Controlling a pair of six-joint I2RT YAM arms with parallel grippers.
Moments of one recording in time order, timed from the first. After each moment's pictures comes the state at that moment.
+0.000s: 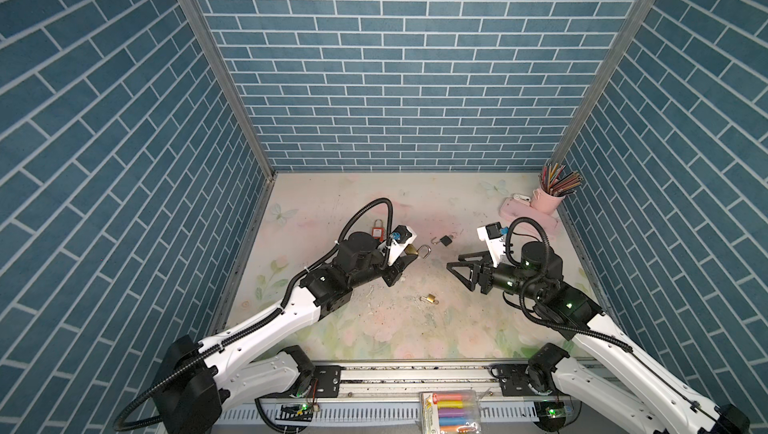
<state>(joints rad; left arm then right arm) -0.78 1.10 0.75 -0.02 0.21 0.15 0.64 0.77 0.66 -0.22 -0.47 0.48</state>
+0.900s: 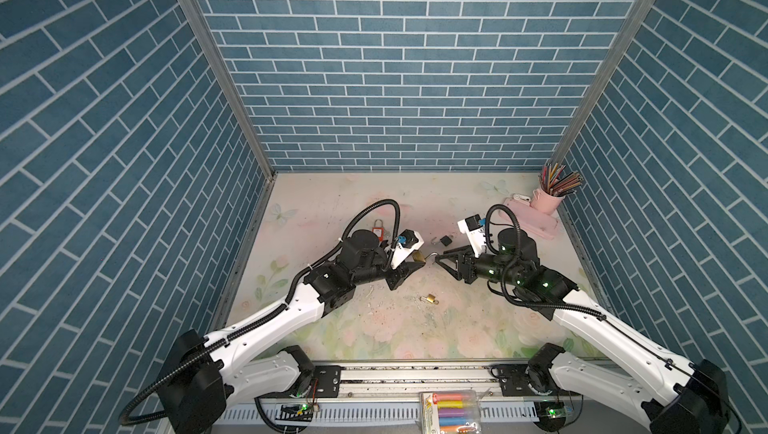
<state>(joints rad) -0.78 1.12 0.77 -0.02 0.35 0.16 0.69 0.97 0.73 -0.17 -0.43 0.44</state>
